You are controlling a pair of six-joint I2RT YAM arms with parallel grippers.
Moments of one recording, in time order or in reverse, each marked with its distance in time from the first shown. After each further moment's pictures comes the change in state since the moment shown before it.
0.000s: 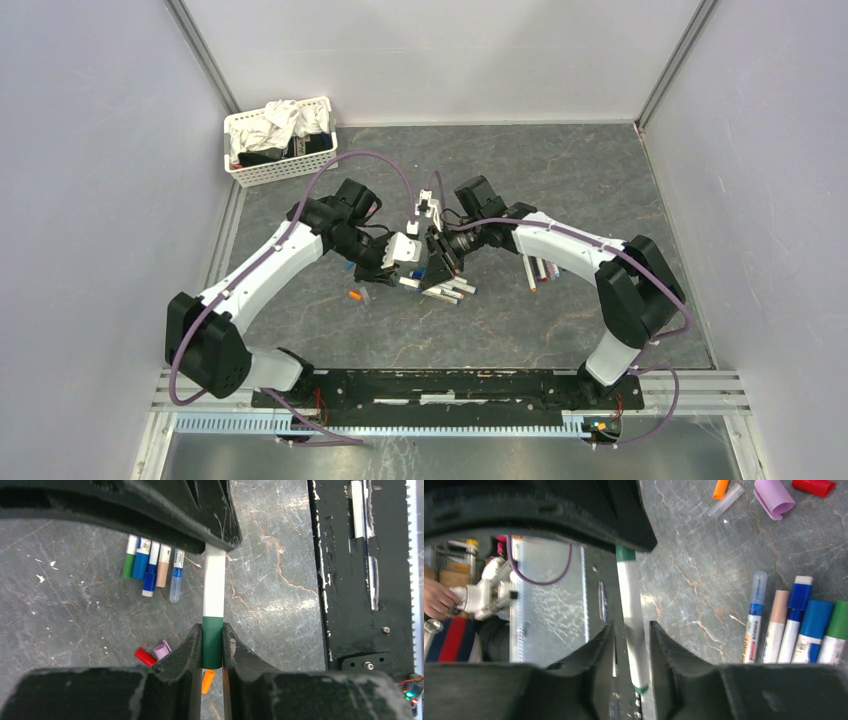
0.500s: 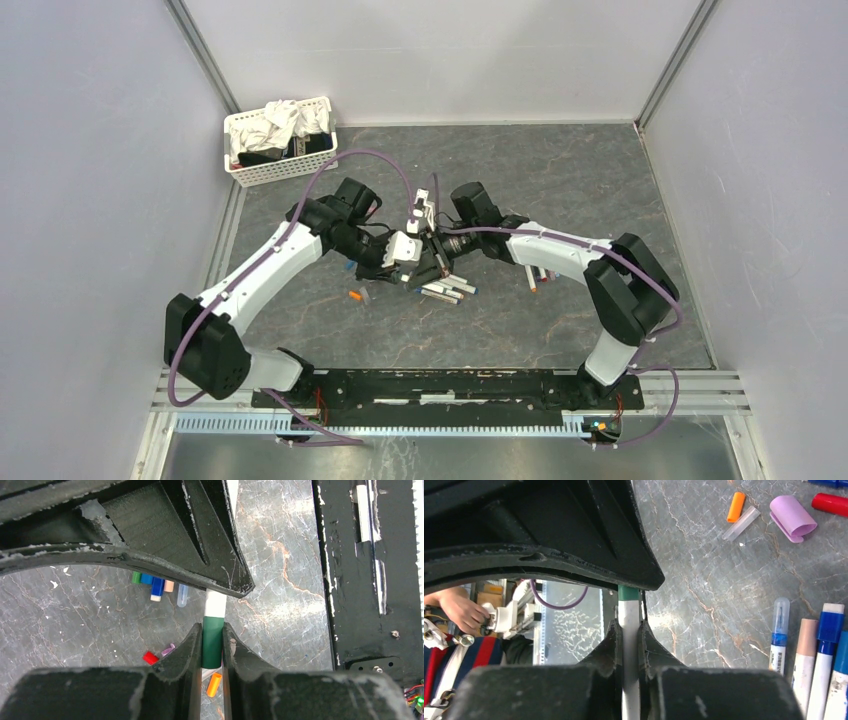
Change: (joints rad) left arm -0.005 -0.008 0.000 0.044 0.014 -0.002; right arm 0.024 0.029 -0.093 0.356 -0.020 0.309
